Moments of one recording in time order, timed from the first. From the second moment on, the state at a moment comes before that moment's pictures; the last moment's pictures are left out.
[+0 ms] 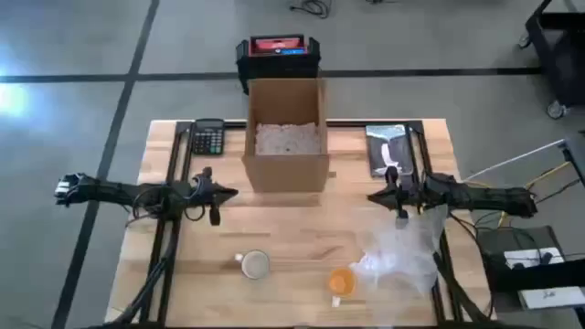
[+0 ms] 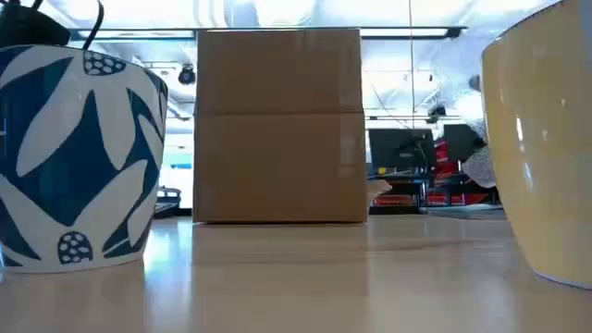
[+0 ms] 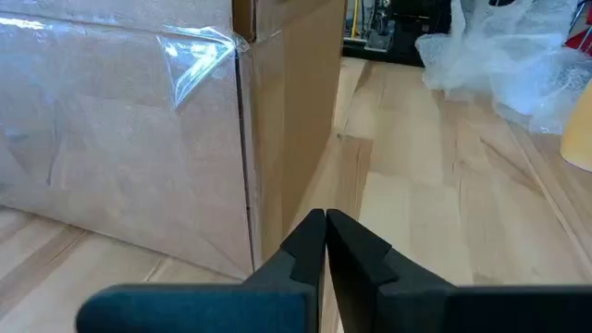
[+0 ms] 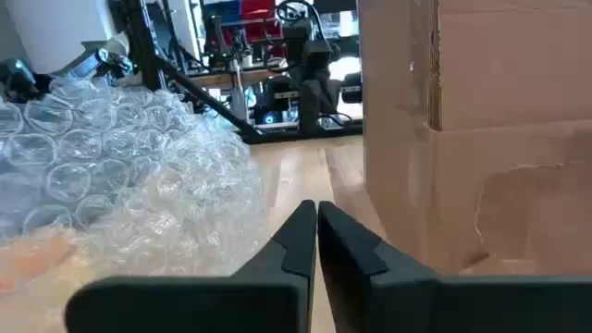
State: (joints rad) left arm -0.07 0.35 0.02 0.03 -0.33 -0.17; right arm -0.06 0.05 0.02 0.03 -0.13 0.10
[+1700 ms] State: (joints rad) left arm -0.07 0.35 0.02 0.03 -0.33 -0.17; right arm -0.06 0.05 0.02 0.03 -0.13 0.10
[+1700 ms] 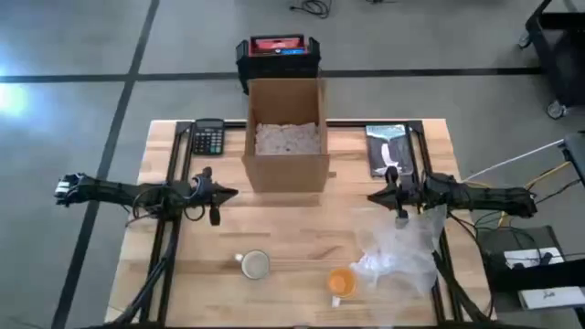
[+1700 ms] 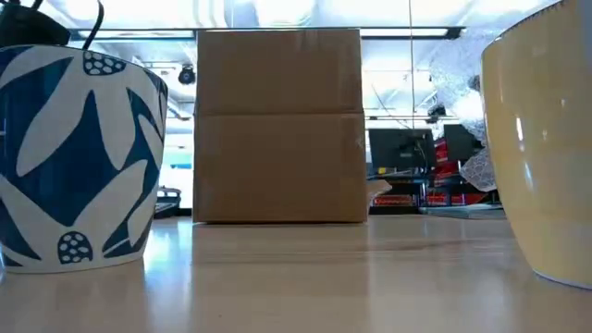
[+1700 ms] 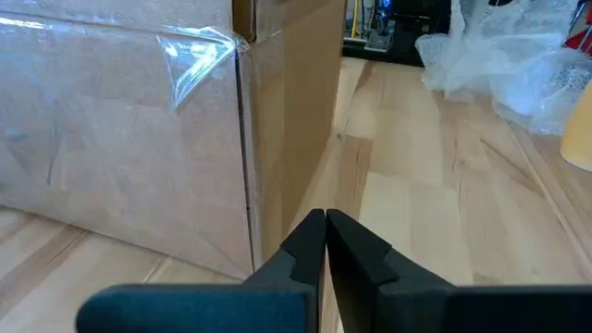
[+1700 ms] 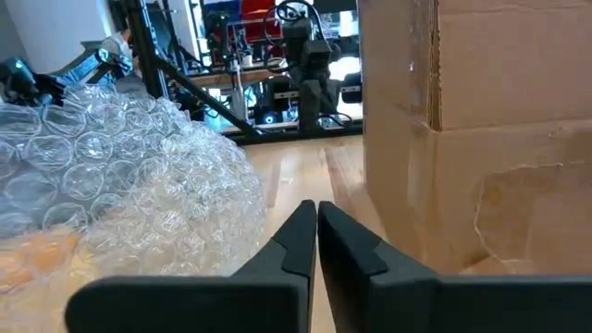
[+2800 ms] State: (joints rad) left arm -0.12 0.58 0.20 0.42 -0.19 -0.02; right arm -0.06 0.05 0.01 0.03 -0.13 0.10
